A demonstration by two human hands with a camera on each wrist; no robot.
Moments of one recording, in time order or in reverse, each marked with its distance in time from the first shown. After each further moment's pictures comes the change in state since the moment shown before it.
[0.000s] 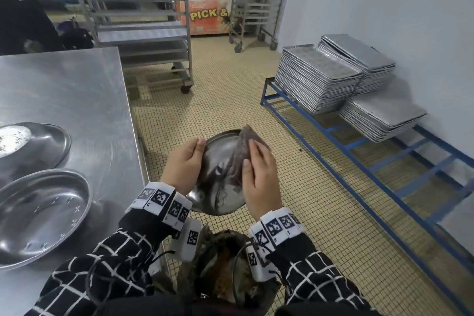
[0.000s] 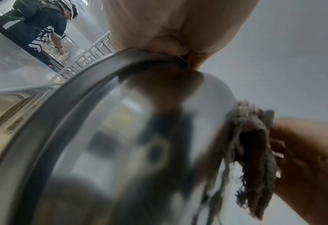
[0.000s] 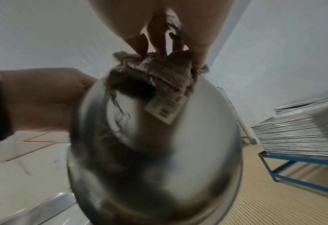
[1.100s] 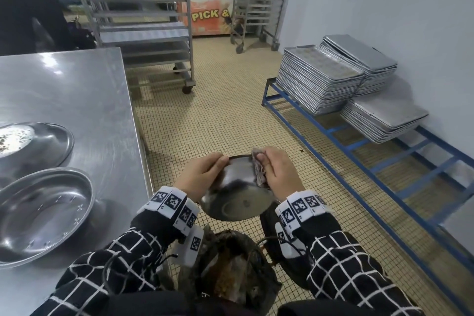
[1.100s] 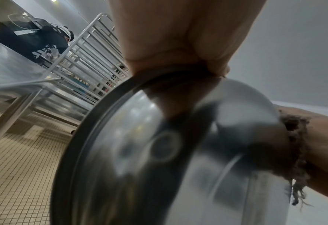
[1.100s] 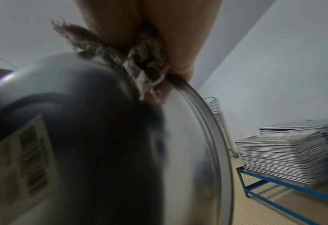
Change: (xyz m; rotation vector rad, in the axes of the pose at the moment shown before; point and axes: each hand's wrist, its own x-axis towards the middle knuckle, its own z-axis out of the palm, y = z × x) left_hand -0.005 -0.012 0.014 0.162 -0.302 0.070; right_hand 0.032 0.032 -0.038 -0.107 -0.276 -0.017
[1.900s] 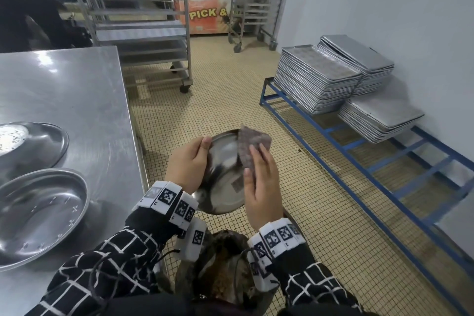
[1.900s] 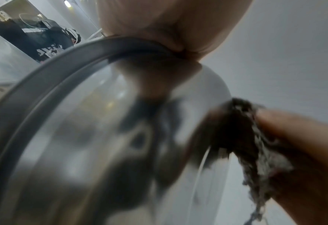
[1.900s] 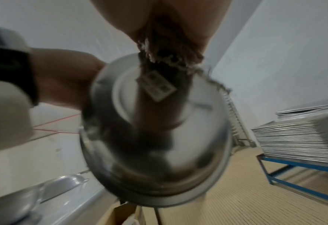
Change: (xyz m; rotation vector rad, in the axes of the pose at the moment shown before) left_hand 0.006 0.013 -0.010 -0.013 0.362 -0.015; right_hand -0.034 -0.031 0.047 0.105 0.352 -0.049
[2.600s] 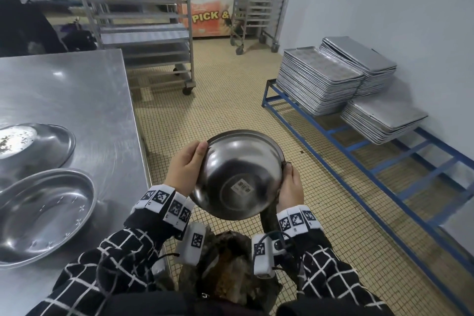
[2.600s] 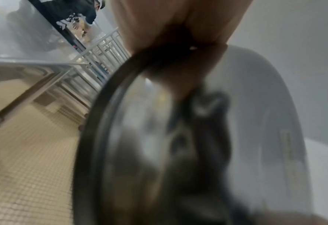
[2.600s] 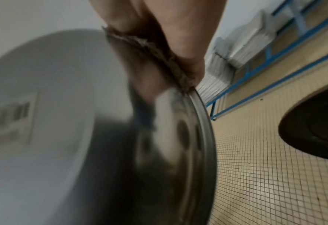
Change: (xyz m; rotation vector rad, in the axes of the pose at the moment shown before) left_hand -0.006 -0.019 -0.007 -0.294 -0.081 -0.100; right_hand 0.016 0.026 -0.022 0.492 0.095 0.768
